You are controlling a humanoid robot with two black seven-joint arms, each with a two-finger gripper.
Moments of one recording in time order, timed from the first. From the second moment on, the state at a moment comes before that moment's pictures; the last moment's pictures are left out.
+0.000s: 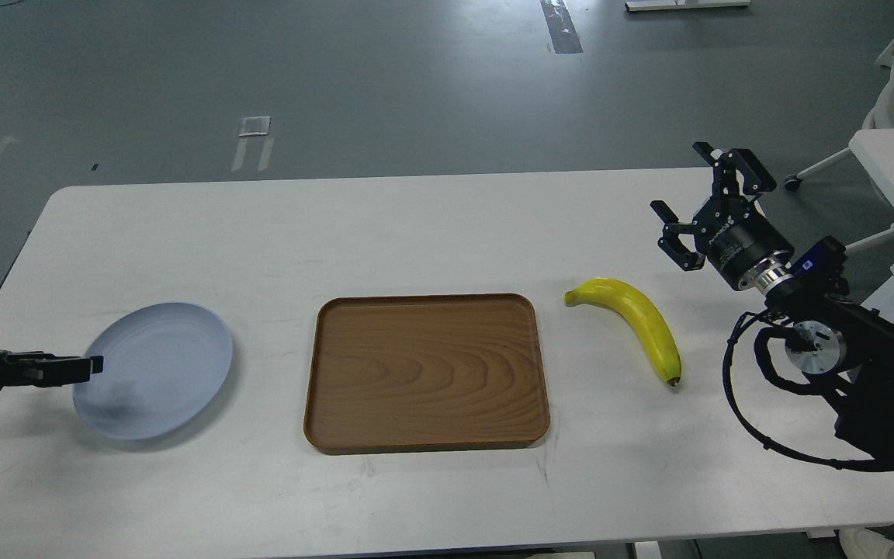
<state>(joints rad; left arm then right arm) -0.66 0.94 -0.29 -0.85 1.63 -0.34 -0.49 0.68 -0.40 0.54 0.60 -0.15 0.49 0.49</state>
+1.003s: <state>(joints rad) -0.63 0.87 -0.29 -0.77 1.58 -0.30 -0.48 0.68 -0.40 0.54 0.60 -0.15 0.49 0.49</state>
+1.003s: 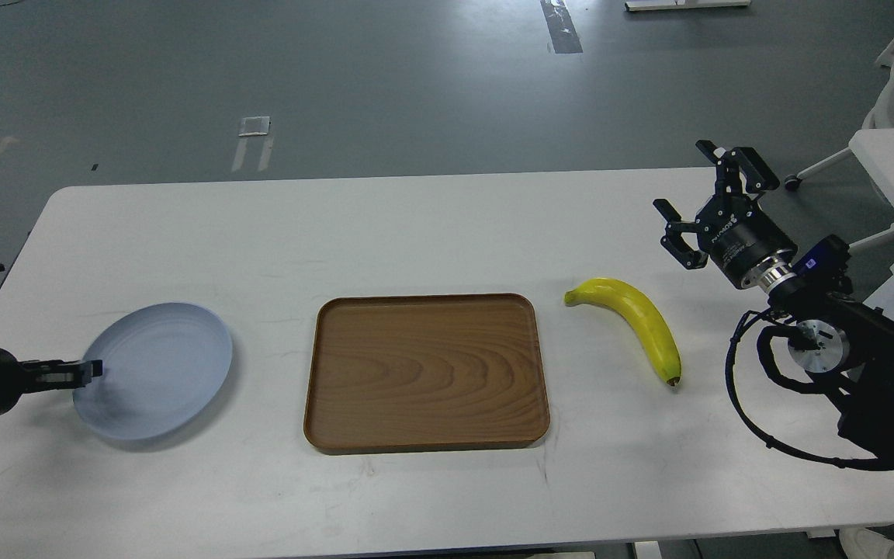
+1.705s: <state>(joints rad) -0.90 0.90 -0.29 -1.00 1.46 -0.48 -0.49 0.70 -0.41 0.54 0.60 -0.15 0.49 0.49</state>
